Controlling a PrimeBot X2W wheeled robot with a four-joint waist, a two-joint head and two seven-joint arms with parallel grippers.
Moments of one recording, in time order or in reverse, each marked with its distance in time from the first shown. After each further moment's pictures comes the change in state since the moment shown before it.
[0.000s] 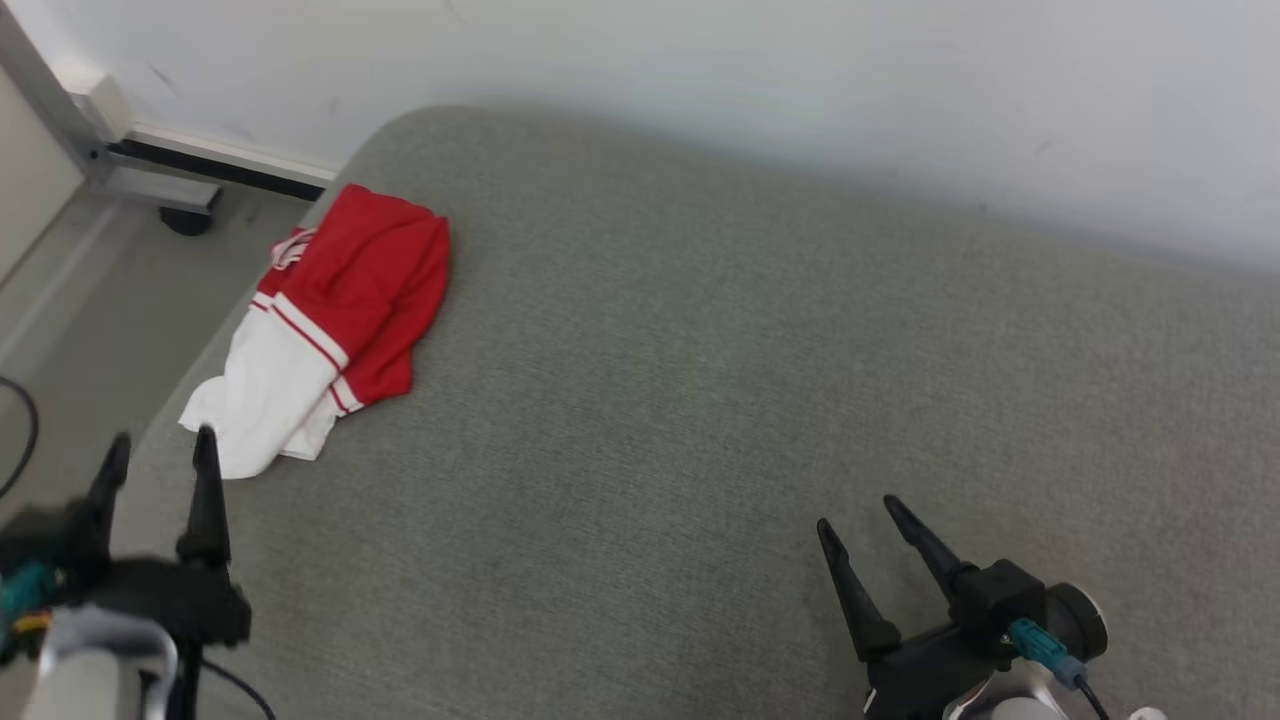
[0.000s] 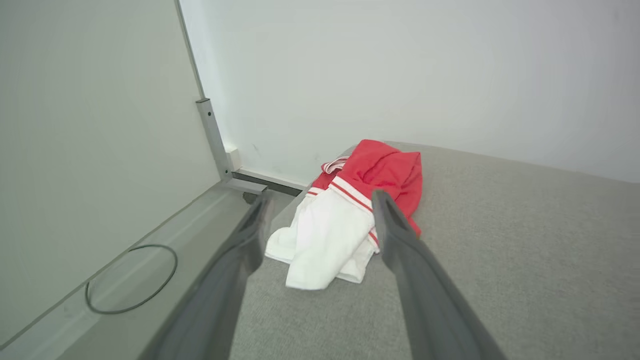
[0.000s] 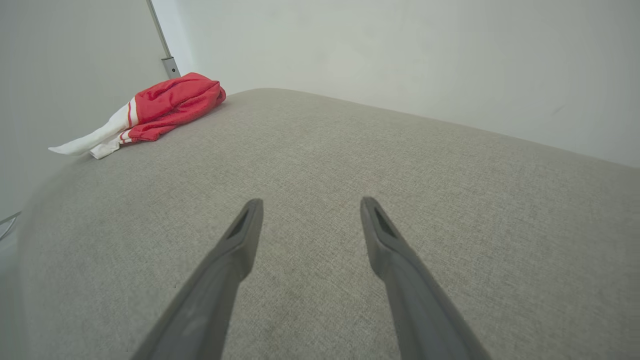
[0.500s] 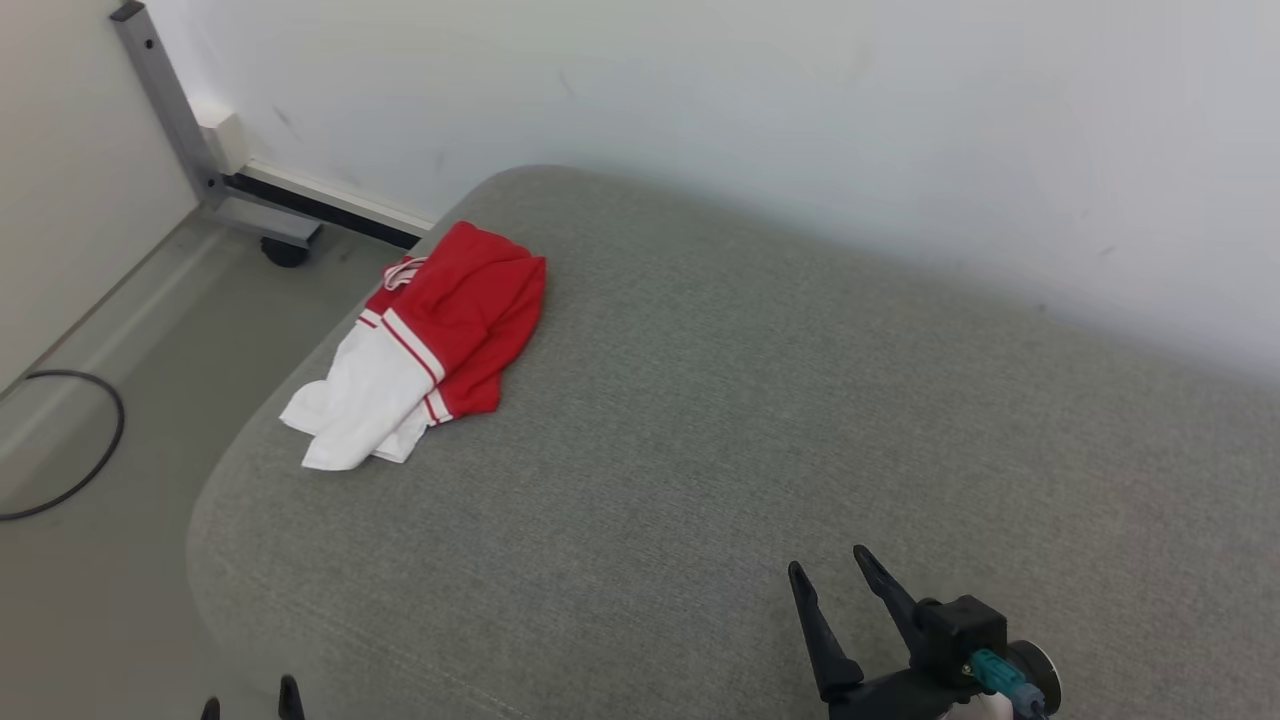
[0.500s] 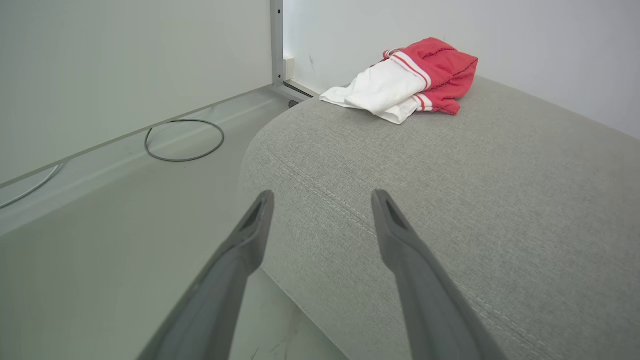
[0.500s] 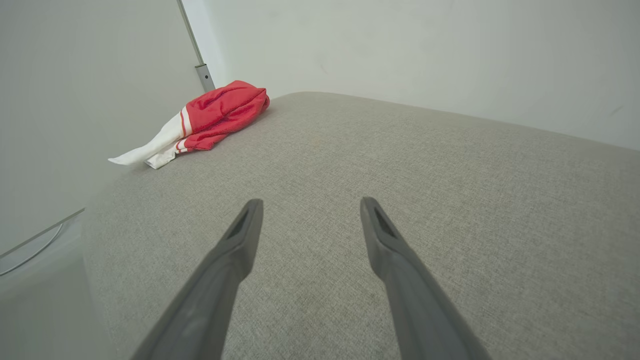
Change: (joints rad) left arm 0.381 -0.219 0.091 -0.112 0.070 0.062 -0.005; right arm 0.022 0.111 -0.048 0.092 0.012 0.000 0.000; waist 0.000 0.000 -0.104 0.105
